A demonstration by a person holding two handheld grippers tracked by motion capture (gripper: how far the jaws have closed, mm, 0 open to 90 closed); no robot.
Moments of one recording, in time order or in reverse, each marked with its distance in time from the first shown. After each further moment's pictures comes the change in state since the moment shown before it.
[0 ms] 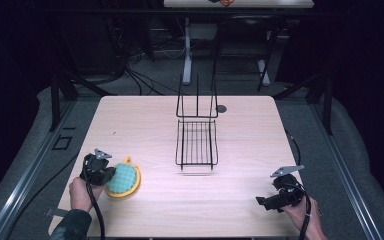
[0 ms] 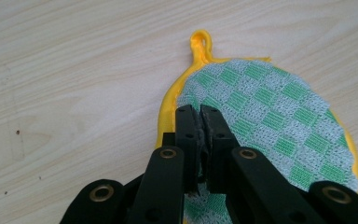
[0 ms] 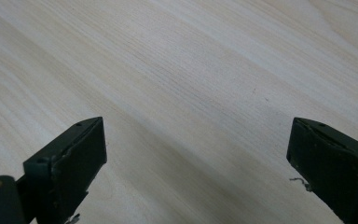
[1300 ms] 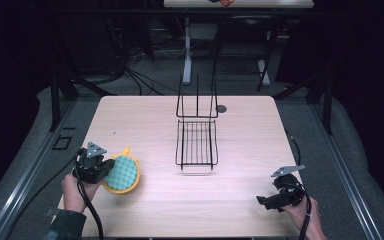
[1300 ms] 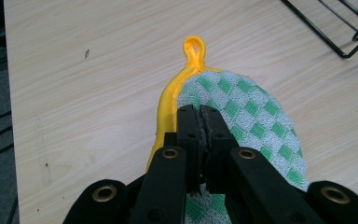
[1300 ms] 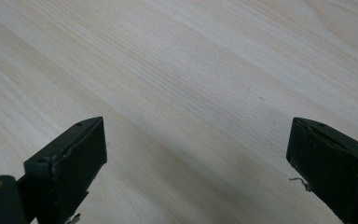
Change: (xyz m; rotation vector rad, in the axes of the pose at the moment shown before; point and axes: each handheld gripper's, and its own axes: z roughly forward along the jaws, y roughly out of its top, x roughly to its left) left arm -0.014 0.021 -0.056 -0.138 -0.033 0.045; right arm -0.002 -0.001 0.000 -0.001 -0.007 0.011
